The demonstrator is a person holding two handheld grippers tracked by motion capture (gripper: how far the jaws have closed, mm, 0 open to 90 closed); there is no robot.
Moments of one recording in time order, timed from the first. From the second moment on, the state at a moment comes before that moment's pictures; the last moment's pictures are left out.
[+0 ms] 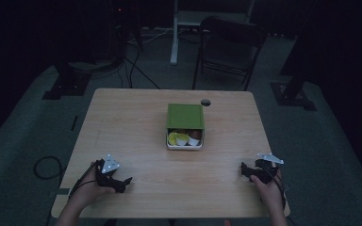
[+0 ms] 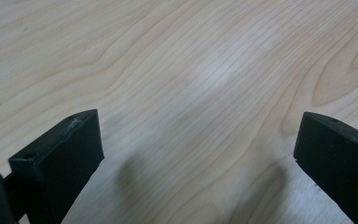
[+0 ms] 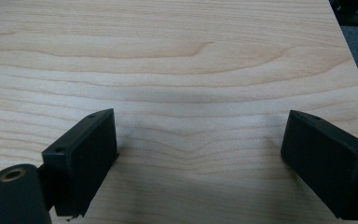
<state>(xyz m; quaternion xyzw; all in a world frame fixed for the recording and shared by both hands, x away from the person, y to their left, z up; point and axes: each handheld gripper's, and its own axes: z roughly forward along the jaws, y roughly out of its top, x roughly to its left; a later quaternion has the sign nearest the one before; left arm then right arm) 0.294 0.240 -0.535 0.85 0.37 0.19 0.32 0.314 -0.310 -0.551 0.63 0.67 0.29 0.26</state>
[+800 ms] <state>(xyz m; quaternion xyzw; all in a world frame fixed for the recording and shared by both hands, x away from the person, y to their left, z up) 0.304 0.183 -0.532 0.88 0.28 0.19 0.32 0.314 -0.310 -0.551 0.63 0.67 0.29 0.26</state>
